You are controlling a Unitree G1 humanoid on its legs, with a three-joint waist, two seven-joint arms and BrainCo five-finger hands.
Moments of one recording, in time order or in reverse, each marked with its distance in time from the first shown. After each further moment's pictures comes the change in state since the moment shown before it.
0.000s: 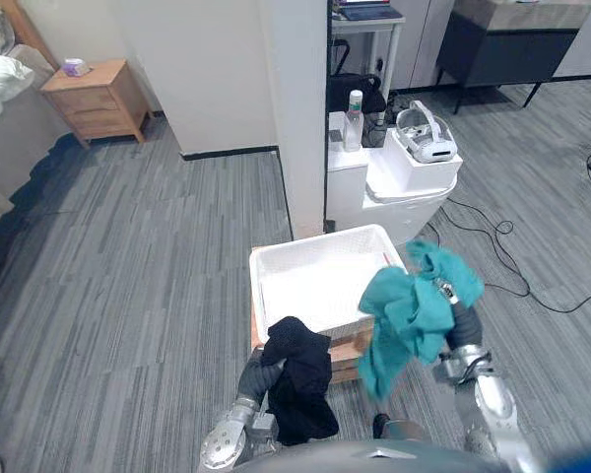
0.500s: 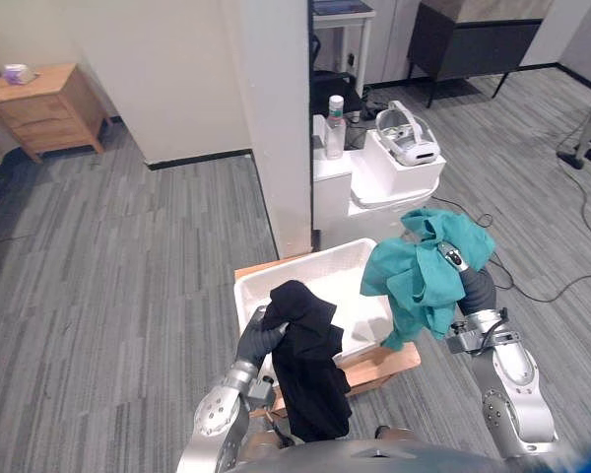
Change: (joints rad) left arm -0.096 0.010 -0.011 -0.158 -0.011 0.048 -0.116; right arm -0.082 -0.076 -0.037 -0.168 -0.087 0.094 0.098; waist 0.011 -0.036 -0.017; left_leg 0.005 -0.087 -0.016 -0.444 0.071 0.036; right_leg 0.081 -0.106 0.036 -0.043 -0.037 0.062
